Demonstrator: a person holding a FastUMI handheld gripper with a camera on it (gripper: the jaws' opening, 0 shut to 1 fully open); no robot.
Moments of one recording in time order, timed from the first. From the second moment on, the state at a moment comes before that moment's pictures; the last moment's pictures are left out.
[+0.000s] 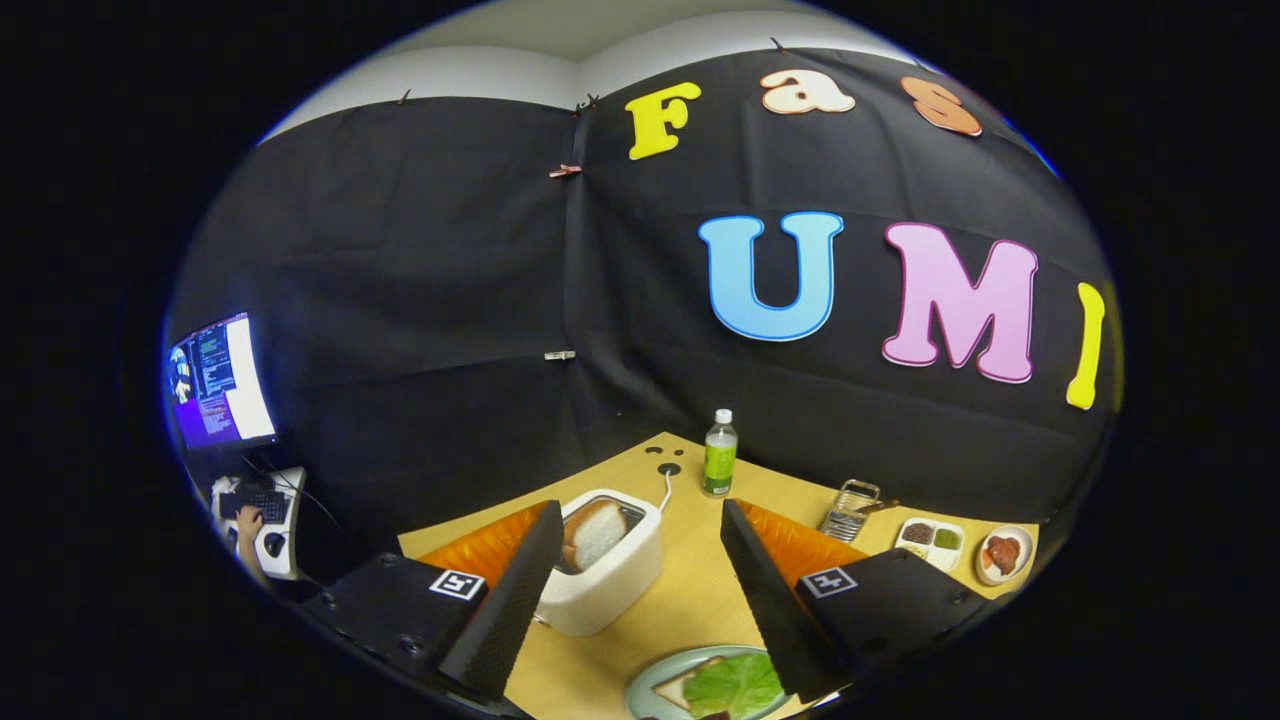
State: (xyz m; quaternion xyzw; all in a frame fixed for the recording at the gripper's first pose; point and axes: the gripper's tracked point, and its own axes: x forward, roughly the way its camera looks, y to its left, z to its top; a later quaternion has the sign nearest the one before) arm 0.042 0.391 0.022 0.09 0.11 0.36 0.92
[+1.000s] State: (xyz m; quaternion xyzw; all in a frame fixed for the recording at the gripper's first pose) arm 0.107 0.534 -0.104 0.17 0.31 0.27 0.90
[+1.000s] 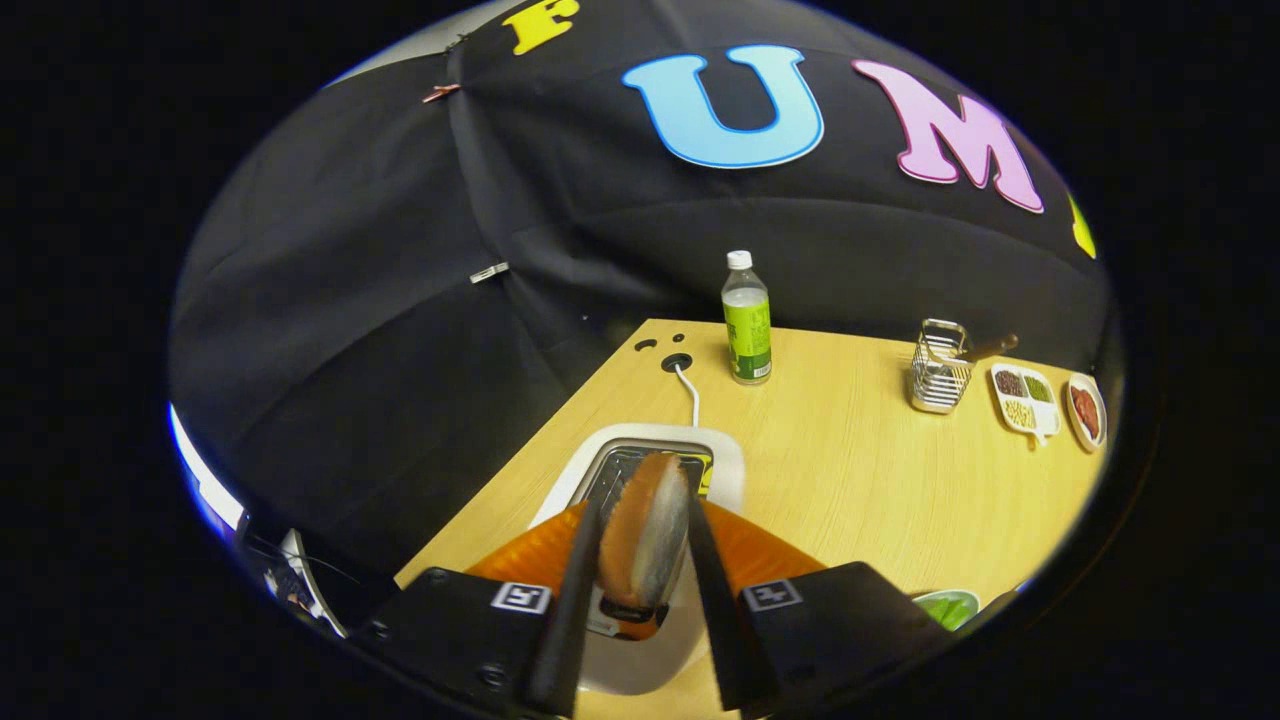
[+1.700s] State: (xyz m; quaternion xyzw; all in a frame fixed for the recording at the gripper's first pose) arm 0.092 0.501 -0.024 0.21 0.25 0.28 0.90
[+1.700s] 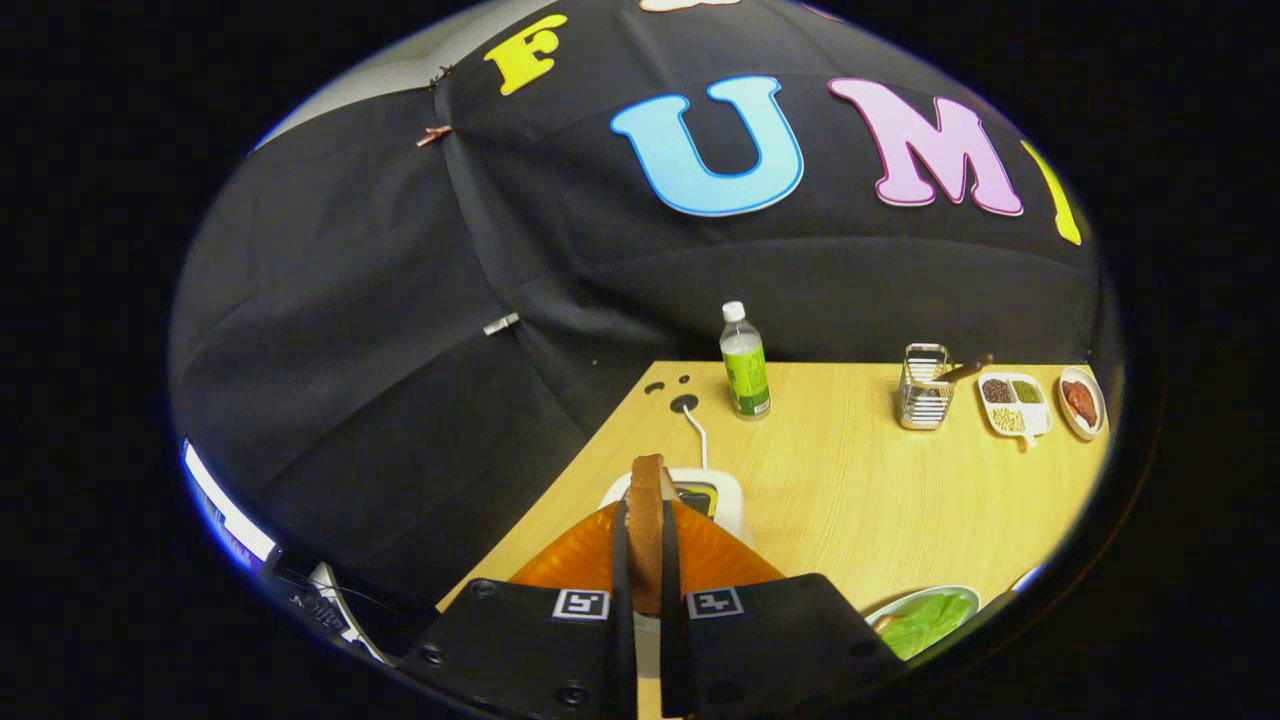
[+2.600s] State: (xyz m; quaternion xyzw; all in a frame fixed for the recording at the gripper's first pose) arm 0.024 0.263 -0.114 0.27 0.28 0.10 0.92
